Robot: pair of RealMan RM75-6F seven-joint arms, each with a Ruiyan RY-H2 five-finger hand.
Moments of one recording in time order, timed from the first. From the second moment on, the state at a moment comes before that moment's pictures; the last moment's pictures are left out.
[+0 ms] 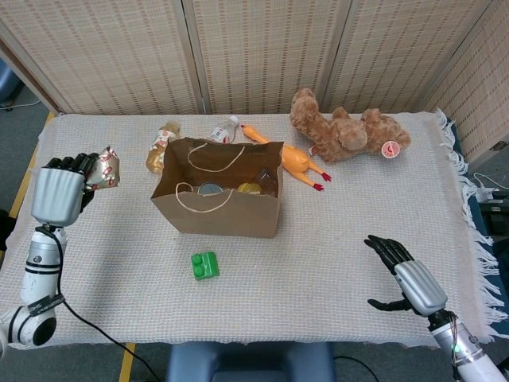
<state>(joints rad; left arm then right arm) -0.59 -1.30 -0.27 -1.40 1.29 1.46 0.31 0.25 -1.06 -0.07 -1.73 -1.66 1.29 0.32</state>
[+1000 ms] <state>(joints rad) -0.96 -1.63 -0.56 -1.62 0.93 1.23 0.28 0.25 -1.05 -0.08 -1.73 -1.65 1.27 0.34</state>
